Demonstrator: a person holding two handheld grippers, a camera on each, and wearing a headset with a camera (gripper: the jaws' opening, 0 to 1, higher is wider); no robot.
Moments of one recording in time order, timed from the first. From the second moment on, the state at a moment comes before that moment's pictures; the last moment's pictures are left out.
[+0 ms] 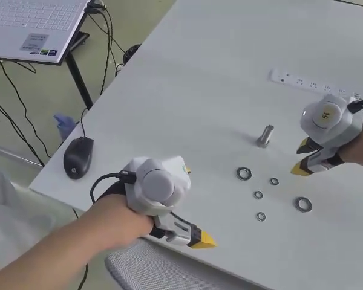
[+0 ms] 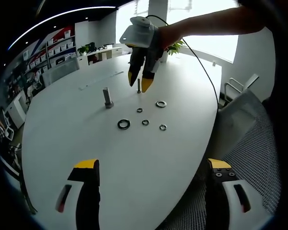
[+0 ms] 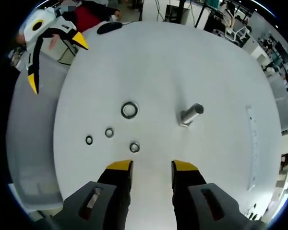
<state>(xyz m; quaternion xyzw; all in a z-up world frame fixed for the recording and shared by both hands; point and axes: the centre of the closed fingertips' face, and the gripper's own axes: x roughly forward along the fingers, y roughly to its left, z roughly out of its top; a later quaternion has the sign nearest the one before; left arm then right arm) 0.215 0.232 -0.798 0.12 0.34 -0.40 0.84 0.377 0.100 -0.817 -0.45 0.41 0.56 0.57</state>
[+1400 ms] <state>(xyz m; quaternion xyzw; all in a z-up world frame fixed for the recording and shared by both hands) 0.219 0.237 -0.797 0.12 0.34 -0.40 0.84 0.358 0.113 -0.870 -0.44 0.42 0.57 0.55</state>
